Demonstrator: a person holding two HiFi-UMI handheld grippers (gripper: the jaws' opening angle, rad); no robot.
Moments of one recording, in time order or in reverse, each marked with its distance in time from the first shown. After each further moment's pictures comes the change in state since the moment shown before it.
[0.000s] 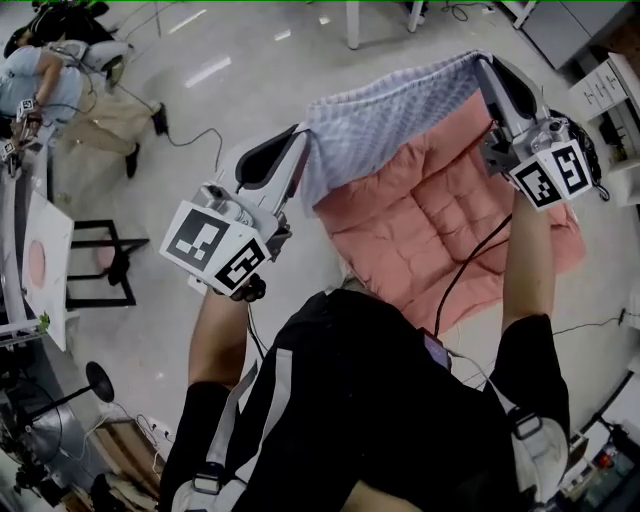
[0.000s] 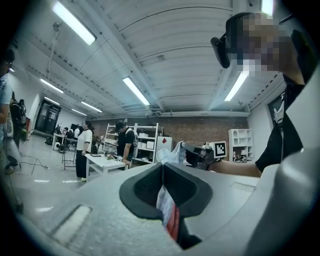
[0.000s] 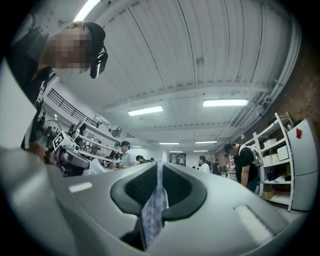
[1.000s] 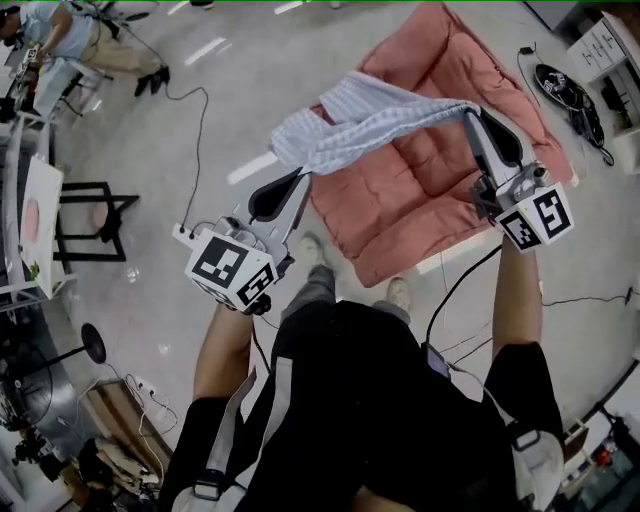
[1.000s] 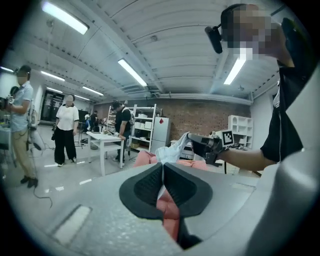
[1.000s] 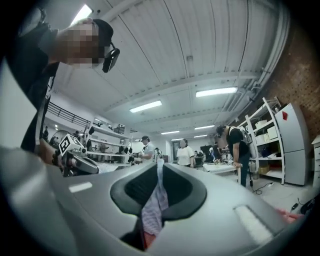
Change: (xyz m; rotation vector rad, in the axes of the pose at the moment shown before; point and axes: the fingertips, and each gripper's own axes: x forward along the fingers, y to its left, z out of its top) left arm -0.028 -0.280 -0.161 -0.039 0.204 0.054; right arm -0.327 0.042 -0.047 0.121 0.110 0.022
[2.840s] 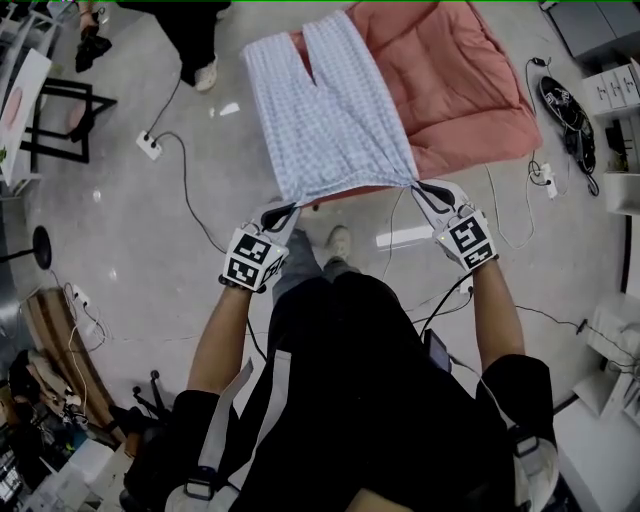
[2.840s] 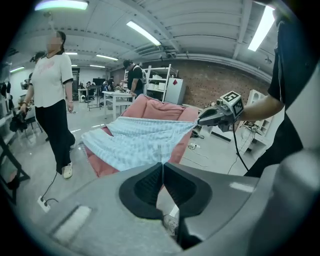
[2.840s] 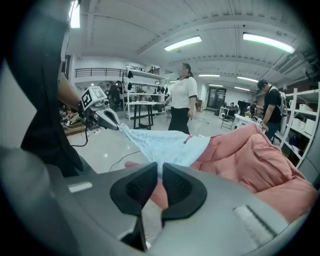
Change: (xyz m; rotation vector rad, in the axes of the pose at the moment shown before) left arm -0.046 -0.213 -0.290 -0.160 0.425 0.186; right arm -0.260 0.082 -0.227 -0.204 0.739 0.424
